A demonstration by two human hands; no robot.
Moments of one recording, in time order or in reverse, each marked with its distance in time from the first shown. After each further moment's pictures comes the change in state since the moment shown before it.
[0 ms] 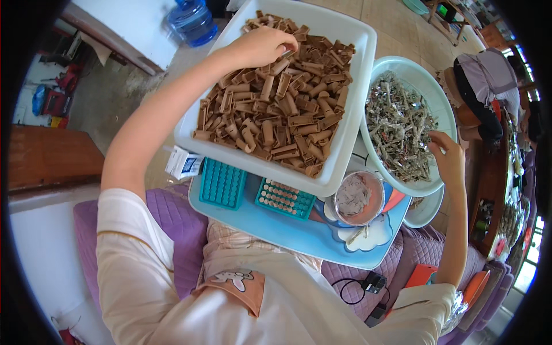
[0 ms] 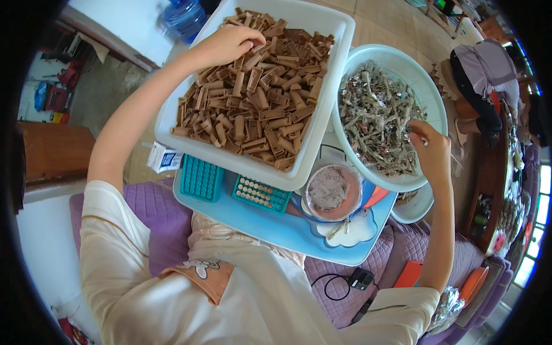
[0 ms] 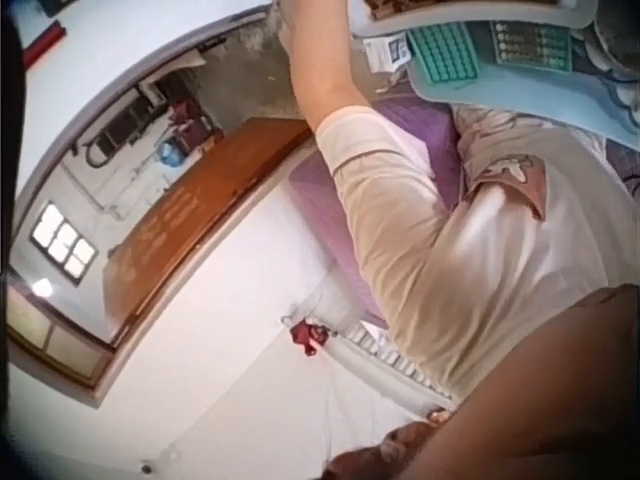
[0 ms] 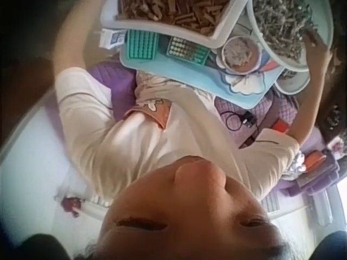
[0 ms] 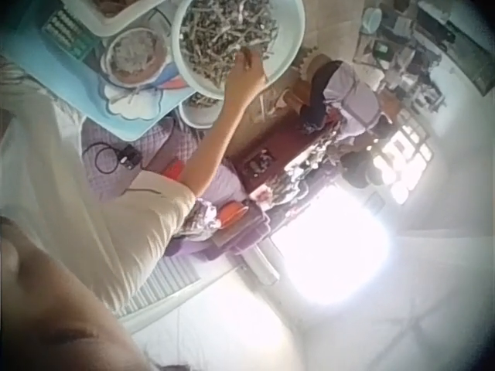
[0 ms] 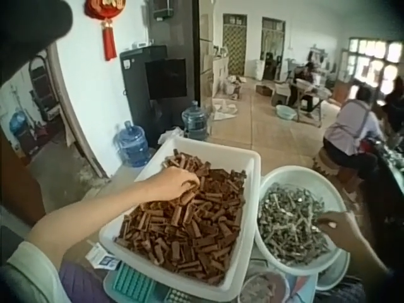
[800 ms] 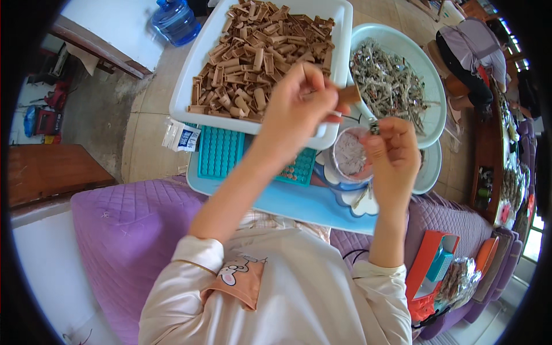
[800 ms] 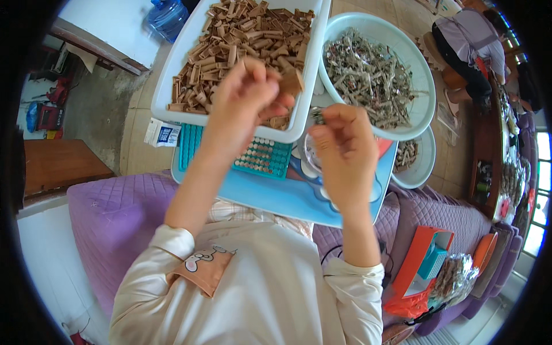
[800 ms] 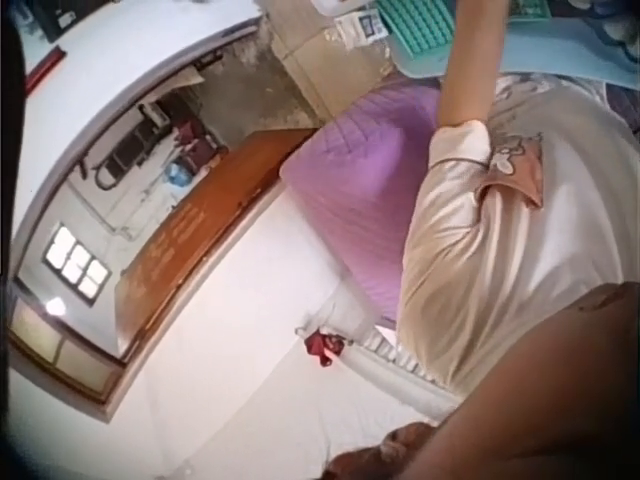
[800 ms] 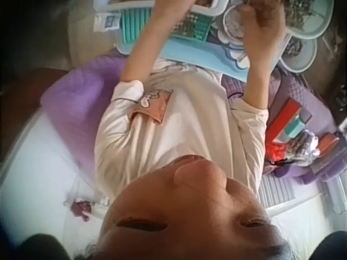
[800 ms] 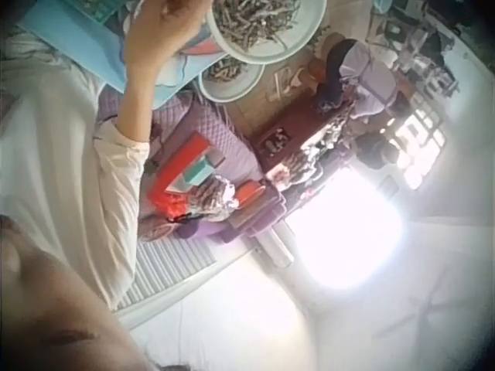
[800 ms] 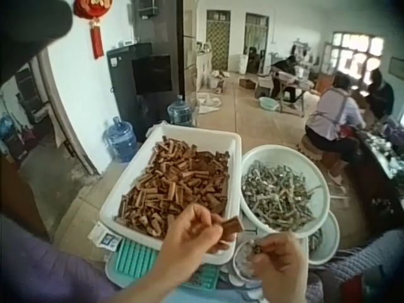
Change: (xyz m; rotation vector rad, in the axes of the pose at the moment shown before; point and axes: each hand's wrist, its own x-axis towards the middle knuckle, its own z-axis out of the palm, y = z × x) left_hand -0.113 0.206 0.022 -1.659 0.386 -0.325; right_hand -0.128 -0.158 0.046 1.030 0.087 0.115
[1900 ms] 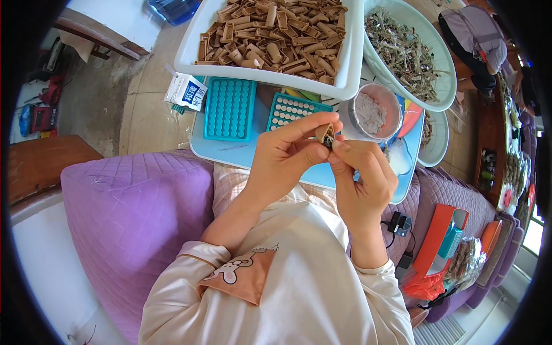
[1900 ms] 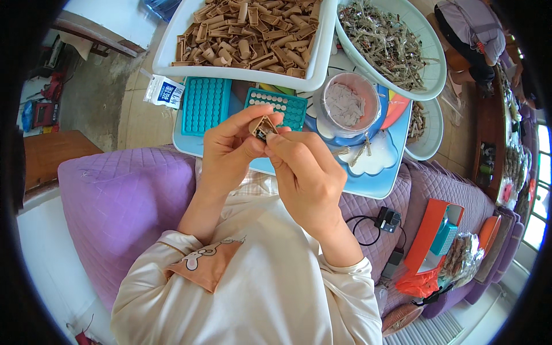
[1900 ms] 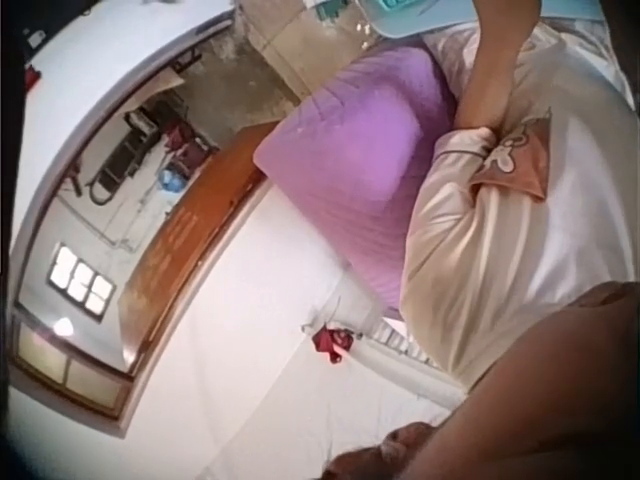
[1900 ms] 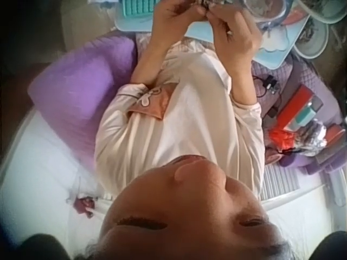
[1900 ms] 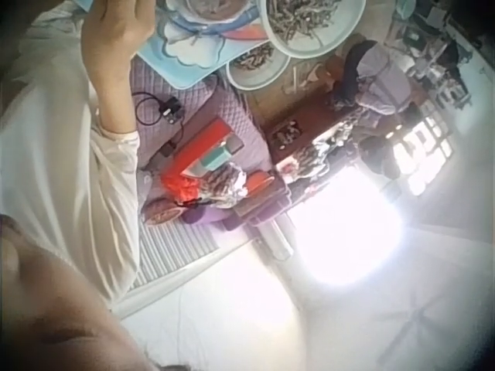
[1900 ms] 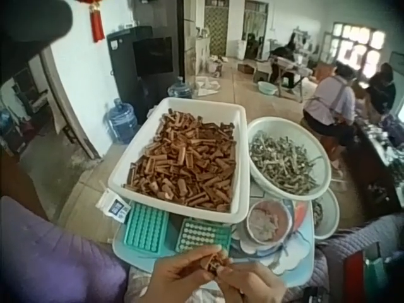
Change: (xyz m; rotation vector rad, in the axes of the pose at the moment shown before) left_hand -0.120 -0.046 -0.044 -0.056 -0.132 0.094; right_hand -0.094 0.013 0.053 -0.418 0.021 -0.491
